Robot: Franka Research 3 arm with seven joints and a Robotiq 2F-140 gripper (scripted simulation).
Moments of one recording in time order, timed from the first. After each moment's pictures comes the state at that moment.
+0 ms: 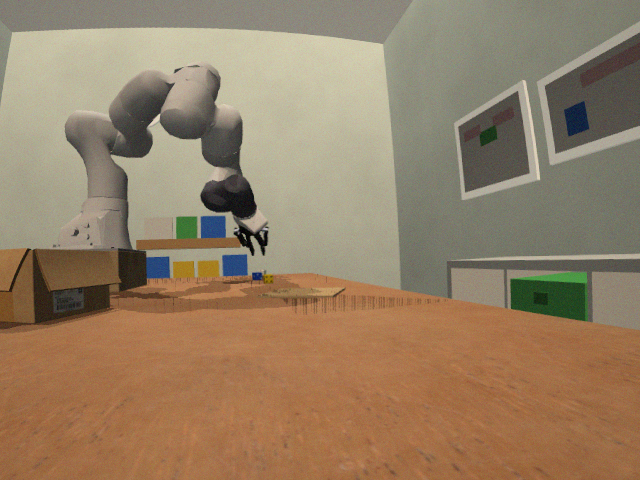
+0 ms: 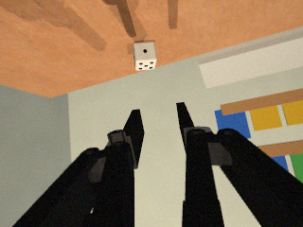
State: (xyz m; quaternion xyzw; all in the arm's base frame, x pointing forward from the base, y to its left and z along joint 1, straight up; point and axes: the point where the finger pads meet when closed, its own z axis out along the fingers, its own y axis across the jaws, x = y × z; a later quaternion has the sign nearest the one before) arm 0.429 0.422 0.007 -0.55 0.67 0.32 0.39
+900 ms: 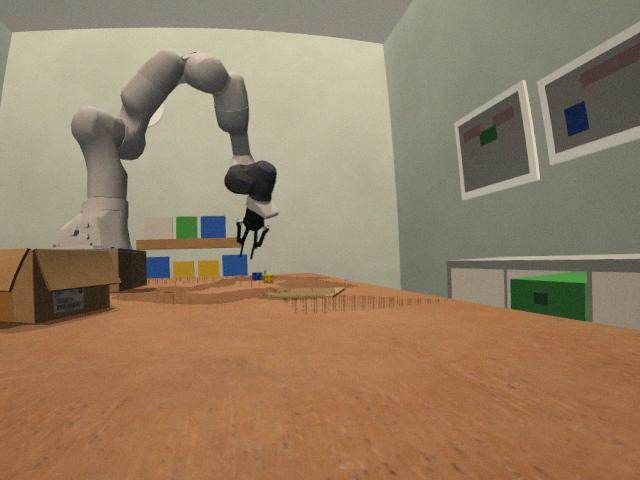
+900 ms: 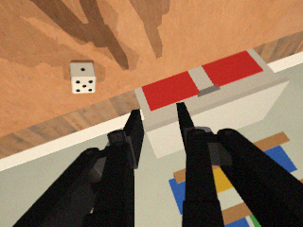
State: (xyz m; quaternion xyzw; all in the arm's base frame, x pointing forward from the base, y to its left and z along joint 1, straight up) arm 0.388 0.464 0.003 -0.64 0.67 0.33 0.17
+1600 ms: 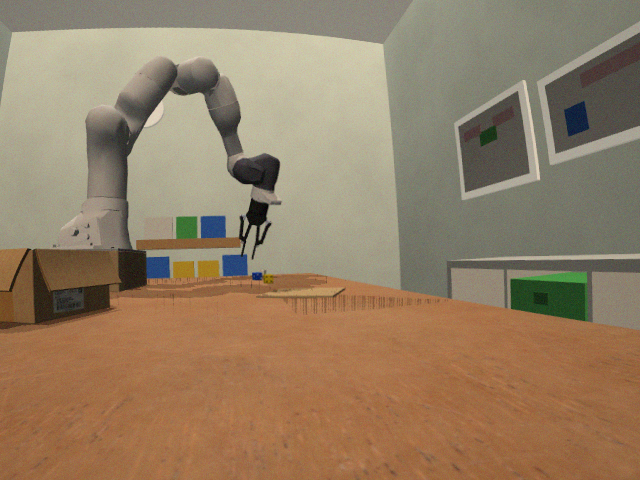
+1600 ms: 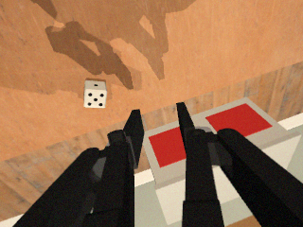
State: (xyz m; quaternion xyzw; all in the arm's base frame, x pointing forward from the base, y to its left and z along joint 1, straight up) arm 0.394 0.465 0.005 -0.68 0.70 0.22 0.04
